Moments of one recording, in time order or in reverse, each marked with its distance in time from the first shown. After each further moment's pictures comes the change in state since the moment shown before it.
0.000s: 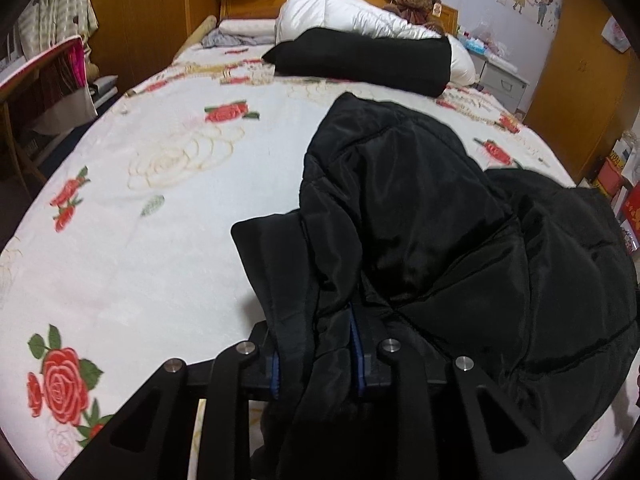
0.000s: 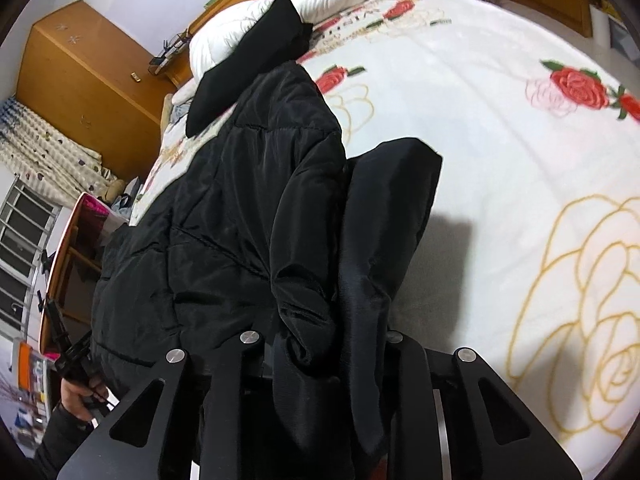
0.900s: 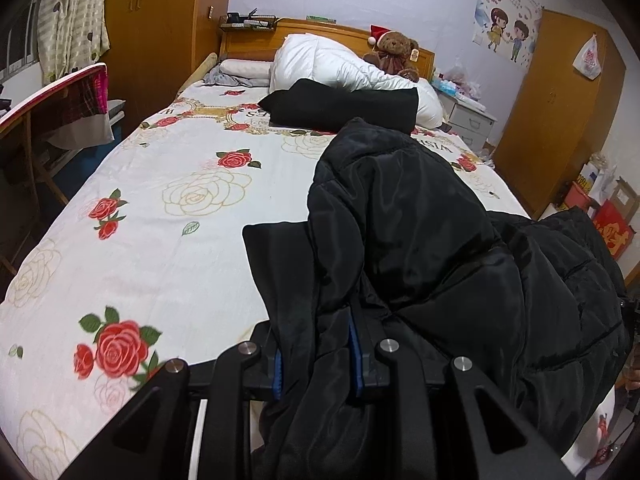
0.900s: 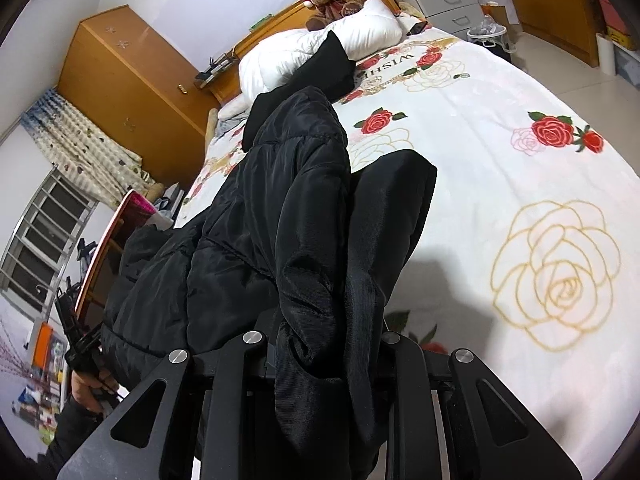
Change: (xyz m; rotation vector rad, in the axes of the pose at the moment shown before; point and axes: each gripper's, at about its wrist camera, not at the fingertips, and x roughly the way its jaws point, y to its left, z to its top) left arm -0.148 0.016 -0.026 -0.022 -0.113 -0.082; right arm -0.121 0.059 -0.049 -0.056 -0.080 0.072
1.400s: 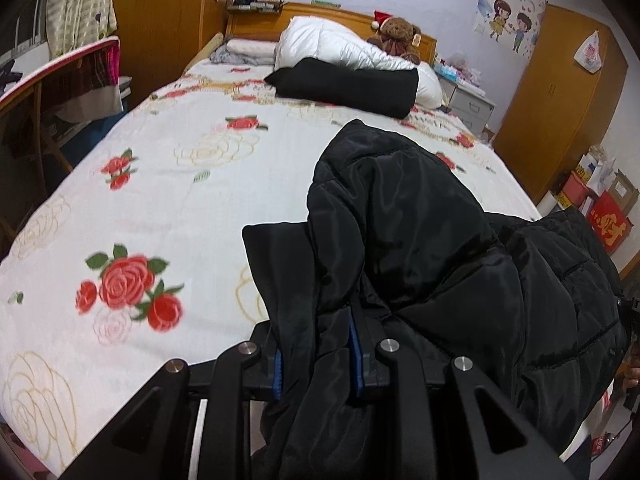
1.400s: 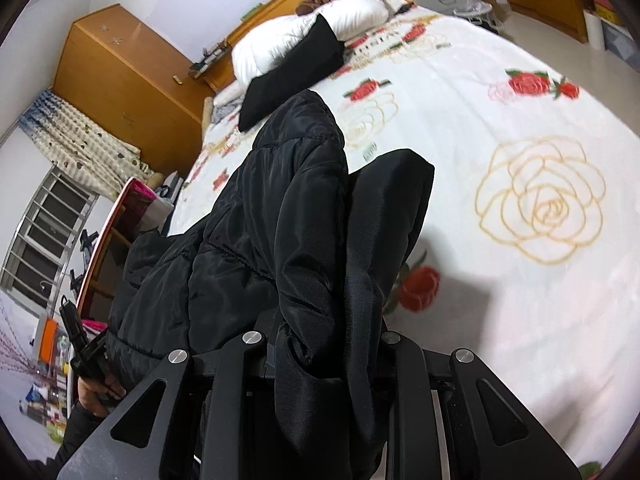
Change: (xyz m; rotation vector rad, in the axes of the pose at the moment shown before) left arm -0.015 0.006 -0.068 -0.022 0.068 0.001; right arm -0.003 -0.020 -0.050 0.048 0.057 0.002
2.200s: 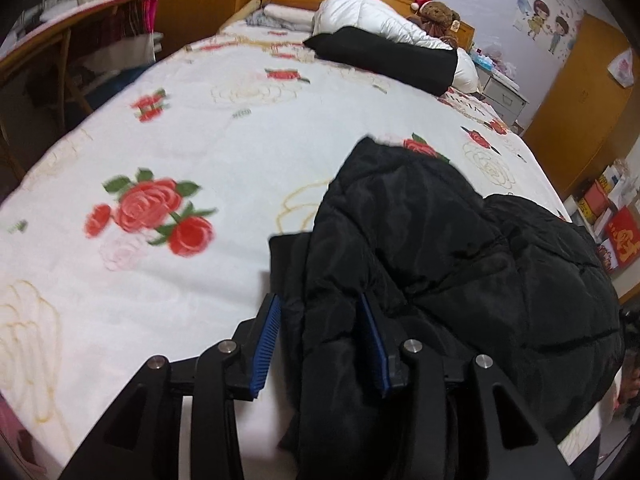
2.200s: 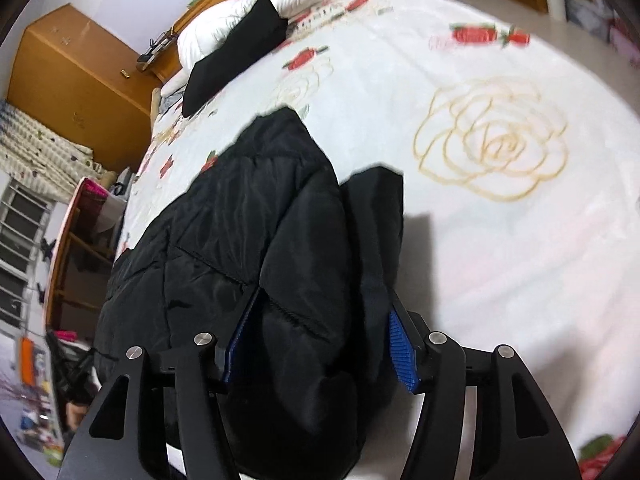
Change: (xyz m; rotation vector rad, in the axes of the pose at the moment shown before) left arm 0.005 0.034 -0.055 -0.086 0.065 0.068; right arm 0.001 -0.025 -0.020 0.063 0.045 -0.170
